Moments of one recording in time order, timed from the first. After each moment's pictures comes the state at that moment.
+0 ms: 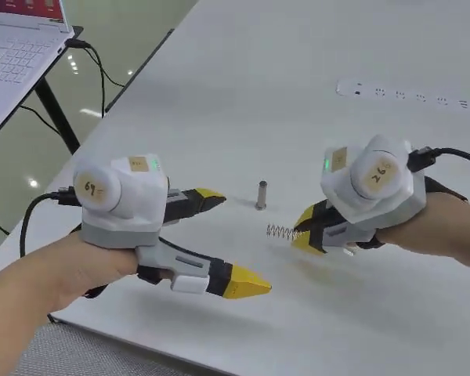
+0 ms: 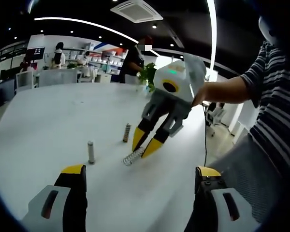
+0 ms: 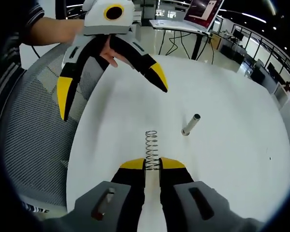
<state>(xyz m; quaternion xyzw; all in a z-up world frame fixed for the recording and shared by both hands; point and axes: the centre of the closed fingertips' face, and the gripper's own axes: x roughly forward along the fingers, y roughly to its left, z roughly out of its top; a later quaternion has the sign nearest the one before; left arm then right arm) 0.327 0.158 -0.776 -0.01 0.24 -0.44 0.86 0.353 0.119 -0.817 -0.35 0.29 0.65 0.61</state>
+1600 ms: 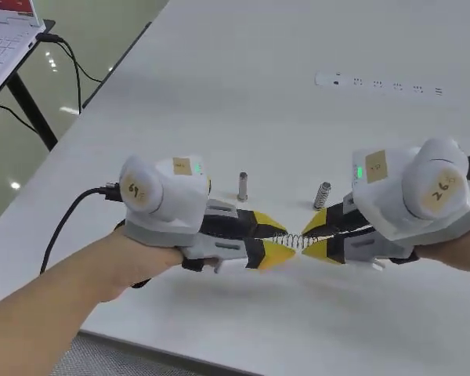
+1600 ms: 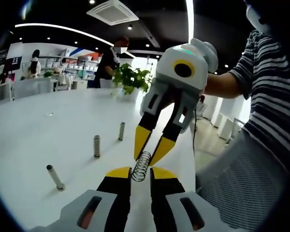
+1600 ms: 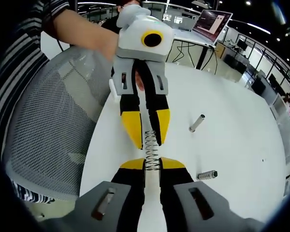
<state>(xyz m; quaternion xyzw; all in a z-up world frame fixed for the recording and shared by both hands) 0.327 0.093 -0.778 0.01 0.20 -0.53 0.82 0.322 0.088 -0.790 -0.37 0.25 0.66 0.60</state>
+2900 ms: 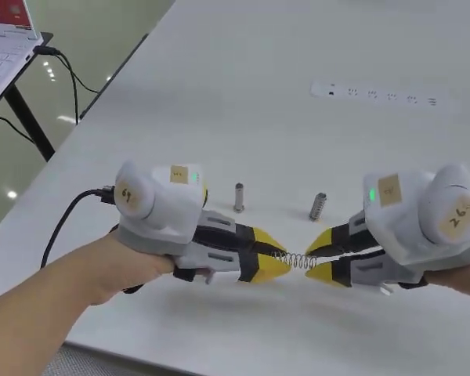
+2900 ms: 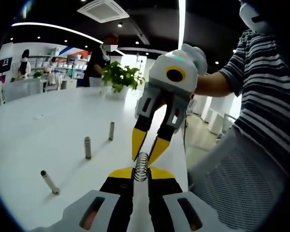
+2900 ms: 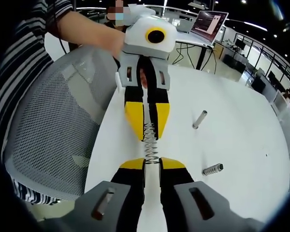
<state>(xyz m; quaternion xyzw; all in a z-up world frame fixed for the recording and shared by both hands) 0.317 0.088 -0.773 0.02 0.20 -0.58 0.79 0.313 0.078 -0.792 -0.34 0.25 0.67 0.61</state>
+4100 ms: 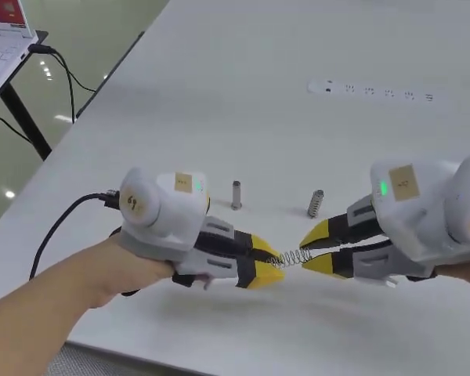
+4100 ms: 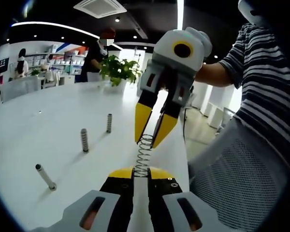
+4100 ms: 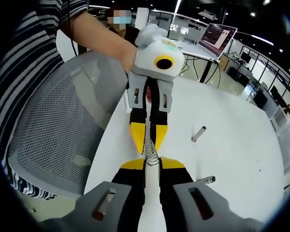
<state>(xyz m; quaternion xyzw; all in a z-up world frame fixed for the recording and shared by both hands) 0.311 0.088 -0.789 0.04 0.22 -0.58 0.78 0.307 0.085 -0.768 -0.35 0.20 0.69 0.60</state>
